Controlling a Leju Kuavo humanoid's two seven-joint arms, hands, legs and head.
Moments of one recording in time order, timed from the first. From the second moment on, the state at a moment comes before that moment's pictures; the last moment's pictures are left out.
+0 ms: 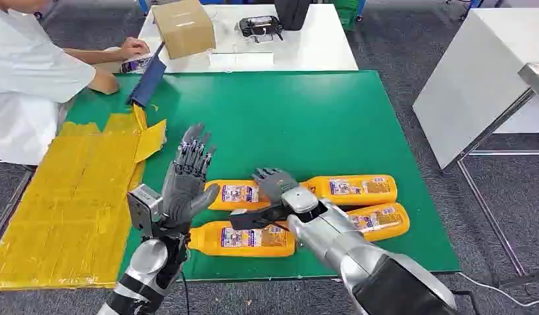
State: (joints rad) left arm -0.25 -0.10 -0.43 -1.40 0.02 0.10 -0.42; right arm -0.79 0.22 0.84 -0.34 1.09 0.03 0.07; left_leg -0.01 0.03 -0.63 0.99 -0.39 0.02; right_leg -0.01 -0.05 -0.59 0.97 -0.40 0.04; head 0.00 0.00
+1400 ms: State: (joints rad) left arm -0.03 -0.08 -0.33 -1.56 -0.09 0.22 -0.42; right arm -0.26 0.13 0.31 -1.21 0.48 -0.60 -0.28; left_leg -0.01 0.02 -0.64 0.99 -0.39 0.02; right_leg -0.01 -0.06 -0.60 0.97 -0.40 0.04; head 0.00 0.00
